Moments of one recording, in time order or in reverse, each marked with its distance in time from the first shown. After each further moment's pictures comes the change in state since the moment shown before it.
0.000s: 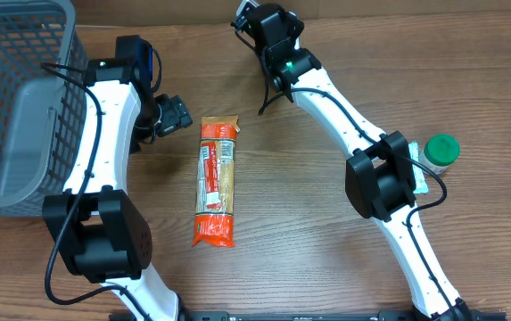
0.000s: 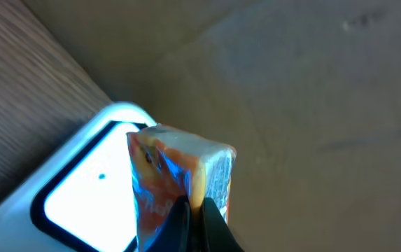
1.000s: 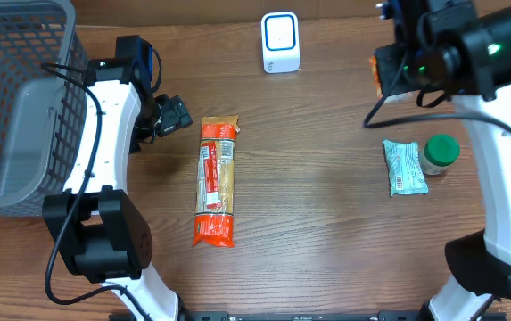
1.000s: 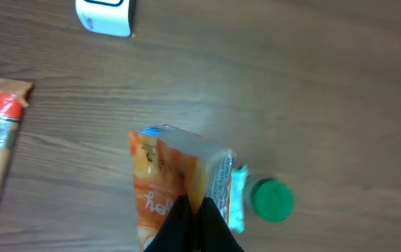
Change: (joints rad) left arm 0.000 0.000 0.000 0.000 0.000 0.000; right arm -0.217 -0.757 -0.023 -1.267 -0.415 0.792
